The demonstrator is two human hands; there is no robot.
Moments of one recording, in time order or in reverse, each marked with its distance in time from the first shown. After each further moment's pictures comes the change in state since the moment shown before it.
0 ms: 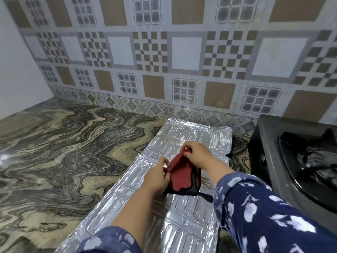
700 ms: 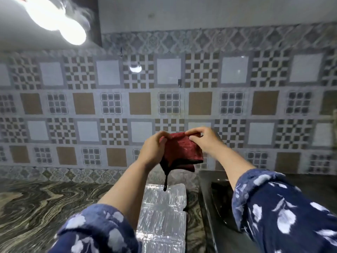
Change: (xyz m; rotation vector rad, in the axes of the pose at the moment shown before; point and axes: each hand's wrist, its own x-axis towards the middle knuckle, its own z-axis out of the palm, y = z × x) left_hand 0.000 0.258 -0.147 -0.218 0.269 0.602; right_hand -0.119 -0.105 -0.264 0.172 0.621 -0.100
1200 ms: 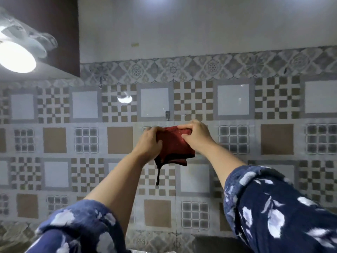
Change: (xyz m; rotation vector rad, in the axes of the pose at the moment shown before) left_hand 0.187 0.038 0.030 0.243 0.106 0.145; right_hand 0.182 0.006 -0.044 -0.254 0.150 -0.252
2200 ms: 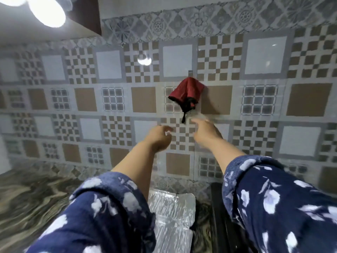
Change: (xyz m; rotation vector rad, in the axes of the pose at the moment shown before) left_hand -0.084 -0.056 0.012 0.061 -0.288 -0.281; right_hand -0.077 0.001 0.070 -0.127 -0.286 0.256
